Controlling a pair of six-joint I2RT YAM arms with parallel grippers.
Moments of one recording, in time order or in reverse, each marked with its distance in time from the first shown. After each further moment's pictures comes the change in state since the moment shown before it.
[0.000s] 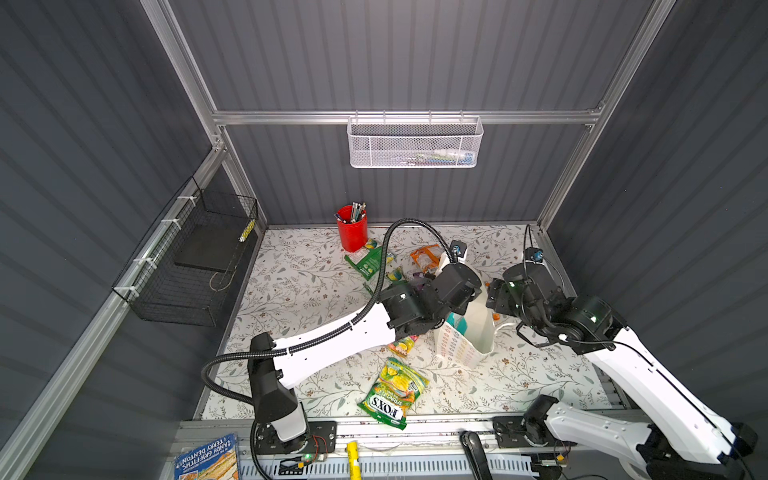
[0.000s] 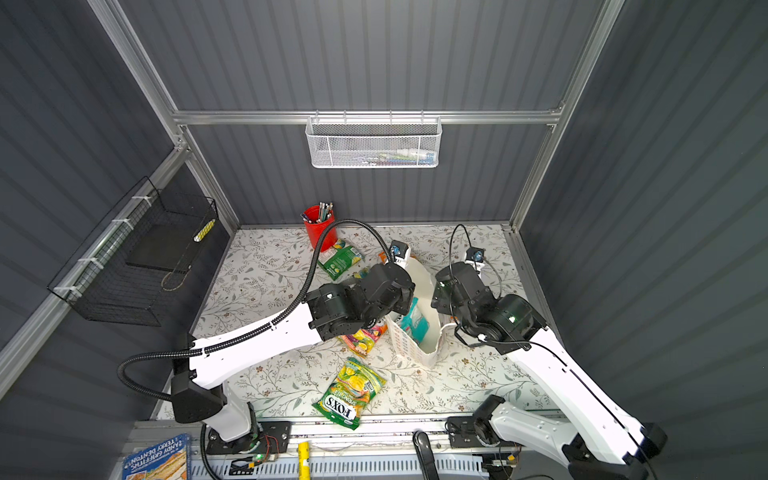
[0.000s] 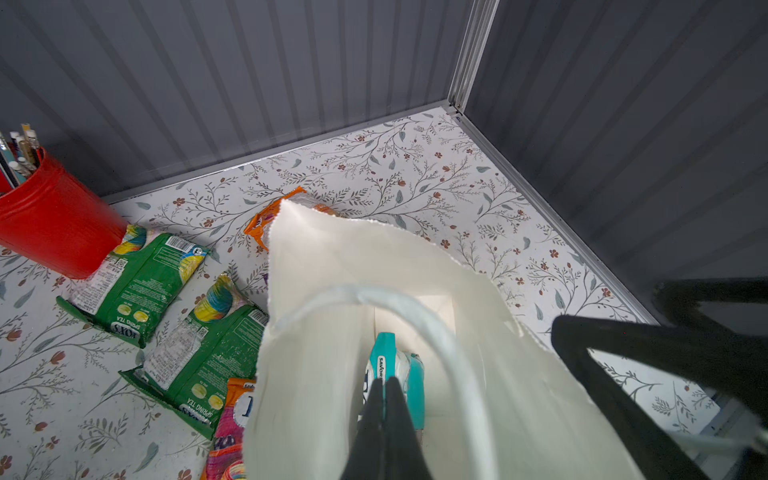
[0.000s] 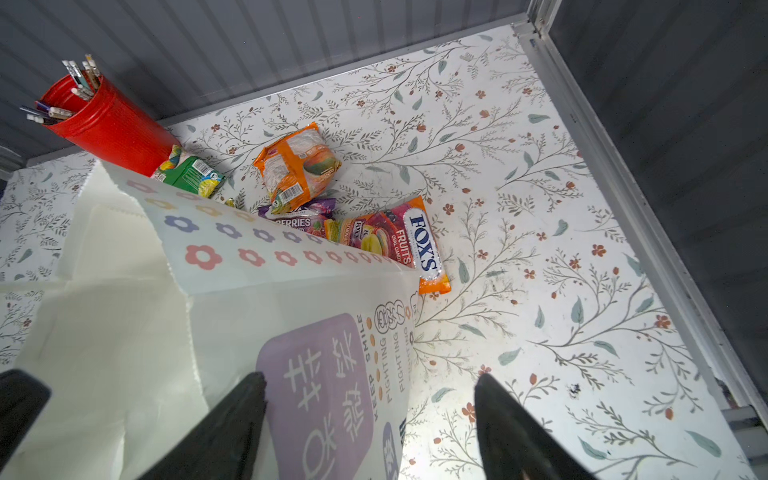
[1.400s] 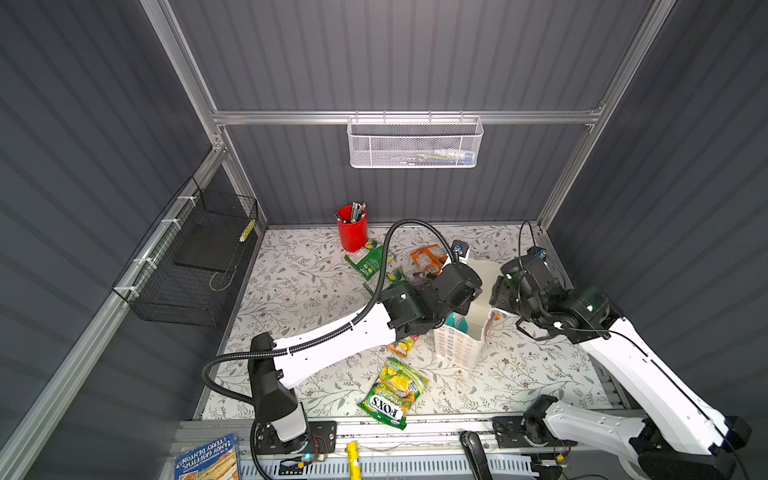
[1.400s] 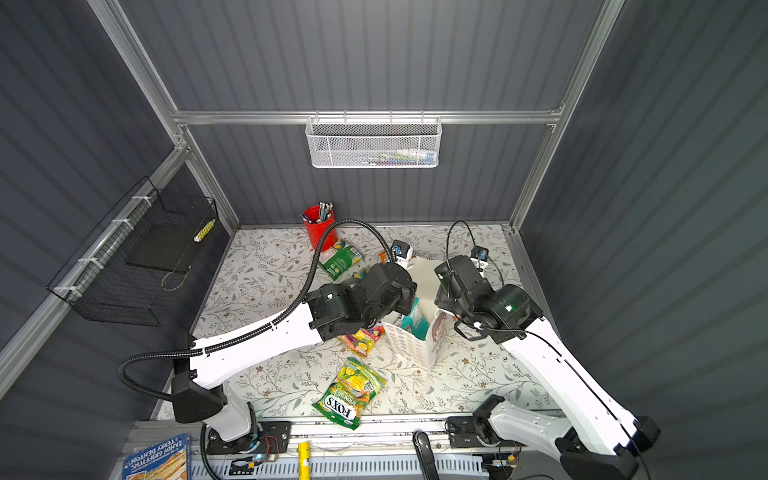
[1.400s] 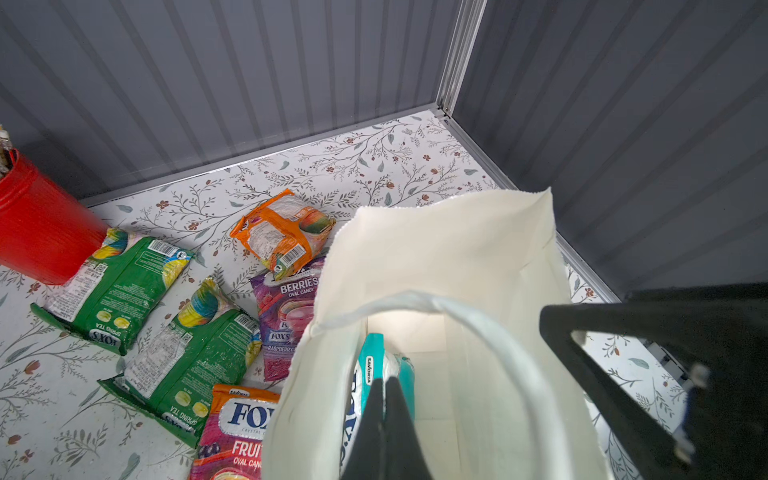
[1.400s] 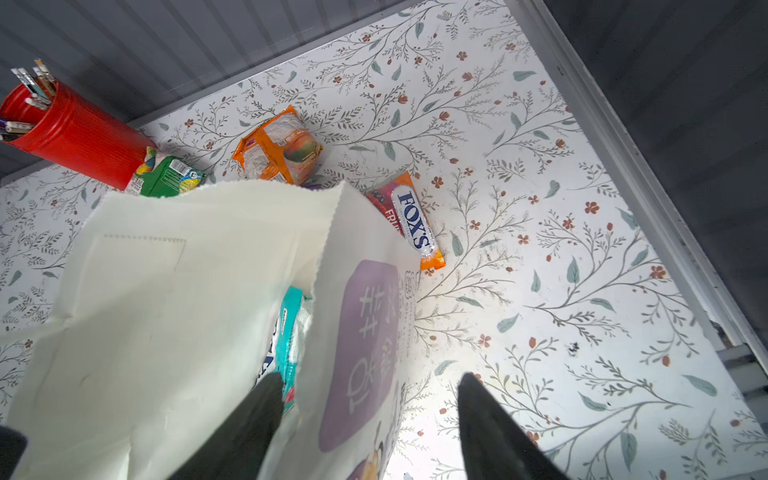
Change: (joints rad) left arm 0.000 0.001 0.000 0.023 0.023 0.000; right arm -0.037 0.080 0.089 -0.107 -0.029 0.107
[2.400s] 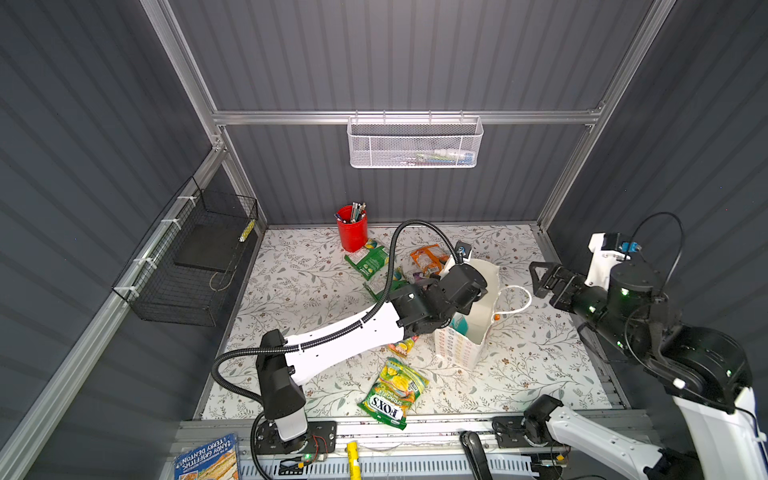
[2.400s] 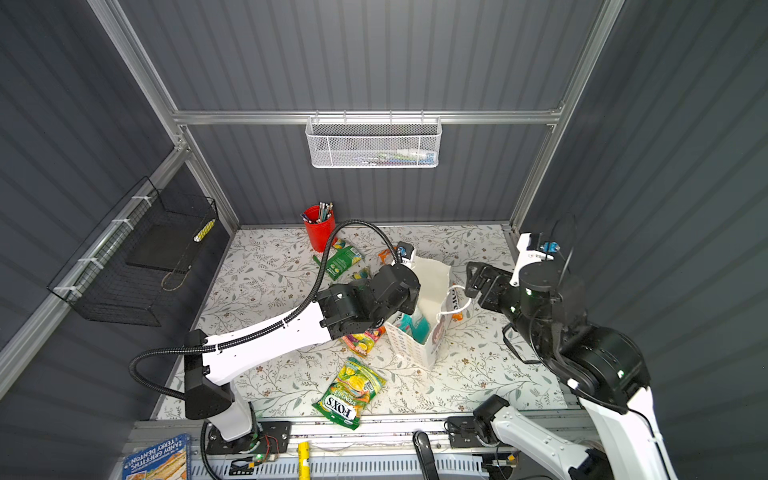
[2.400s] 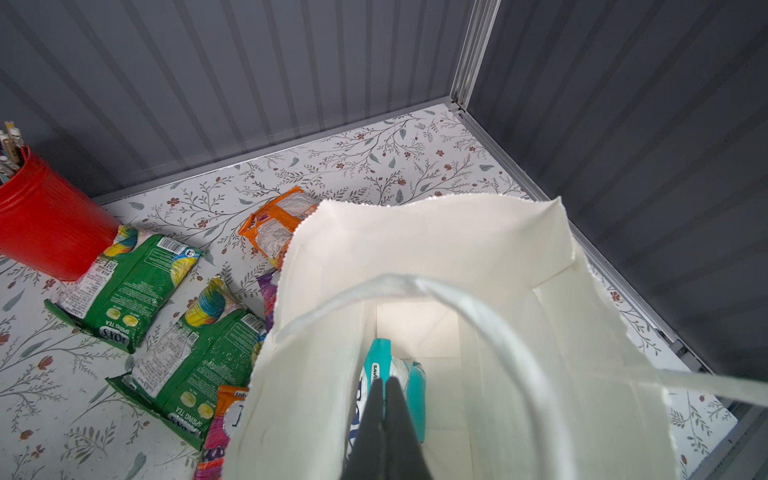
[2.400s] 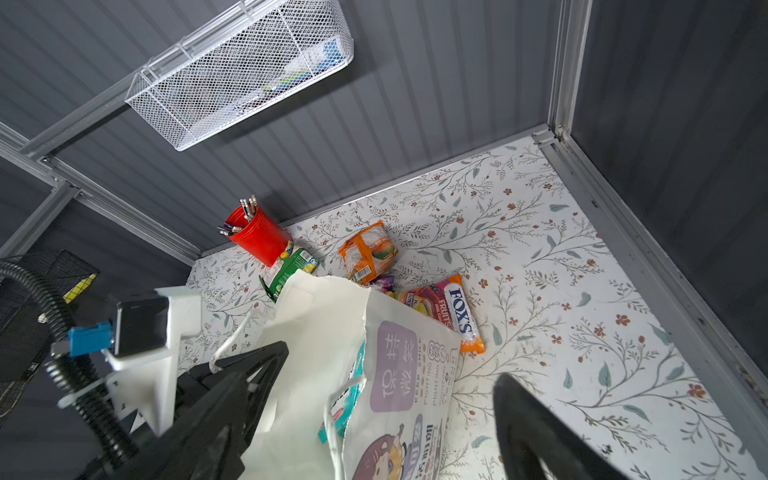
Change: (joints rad) left arm 0.000 0.050 0.020 0.001 -0.037 0.000; right arm -0.073 -0.240 0.197 0.040 -0.103 -0.212
